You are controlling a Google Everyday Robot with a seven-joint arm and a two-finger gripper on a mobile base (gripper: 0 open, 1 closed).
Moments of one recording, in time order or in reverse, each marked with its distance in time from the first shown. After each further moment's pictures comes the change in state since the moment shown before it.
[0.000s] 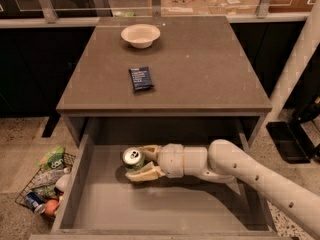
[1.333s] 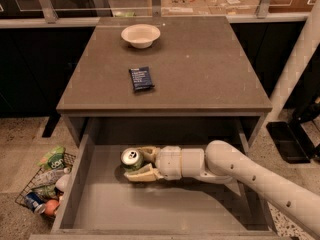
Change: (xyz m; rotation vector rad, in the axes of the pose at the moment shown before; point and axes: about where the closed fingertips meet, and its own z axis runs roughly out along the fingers) arm 0.010 0.006 0.007 -0.016 0.032 -0.014
